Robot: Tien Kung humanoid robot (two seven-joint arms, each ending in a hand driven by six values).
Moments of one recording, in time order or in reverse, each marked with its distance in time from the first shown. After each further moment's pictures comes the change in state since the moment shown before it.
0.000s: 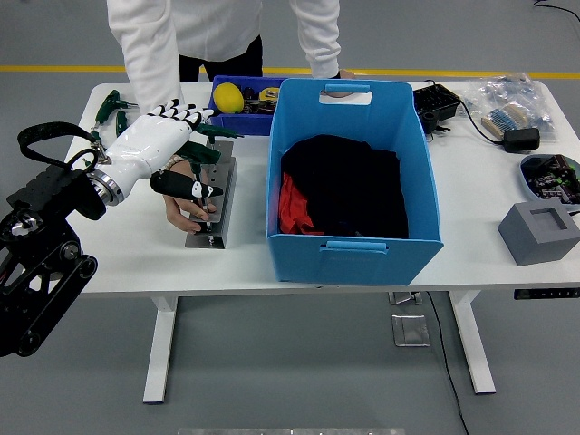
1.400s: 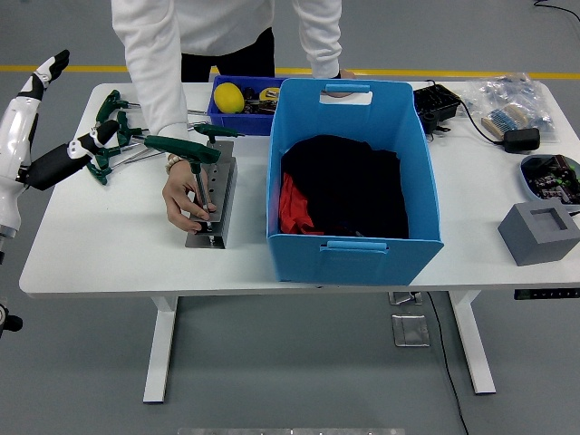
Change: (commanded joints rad) left arm 0.439 -0.129 -0.460 -0.363 -0.302 0.137 -0.118; right arm -0.007 -0.003 0.031 0.000 -0.025 0.002 0.005
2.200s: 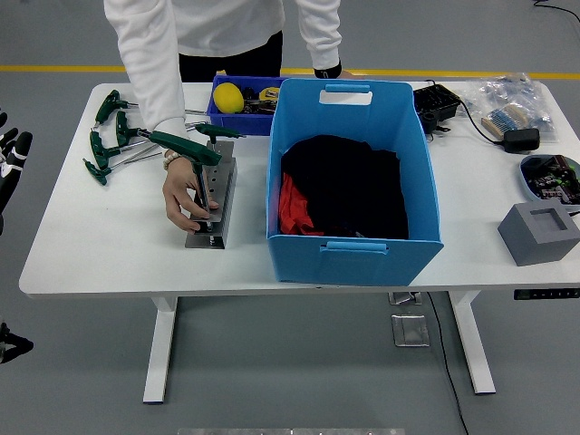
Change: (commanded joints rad) left arm 0.008 -0.082 -0.135 0.339 -0.494 0.105 -0.175; right arm 0.001 0.000 -0.006 0.000 0.005 -0.003 0.003
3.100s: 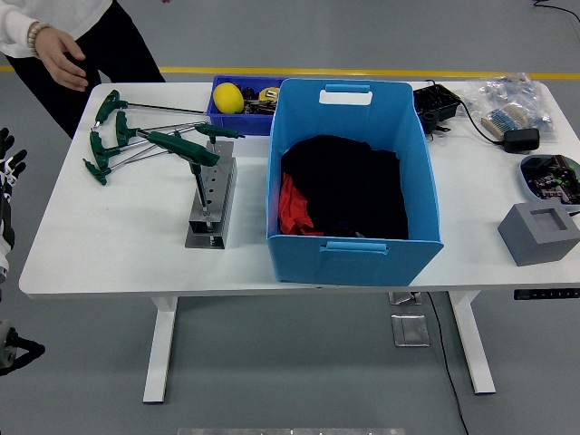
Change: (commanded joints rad) left arm 0.000 -0.038 -0.020 0.058 -0.136 -0.033 0.055; right arm 0.000 0.001 0.011 0.000 -0.014 0.001 0.001
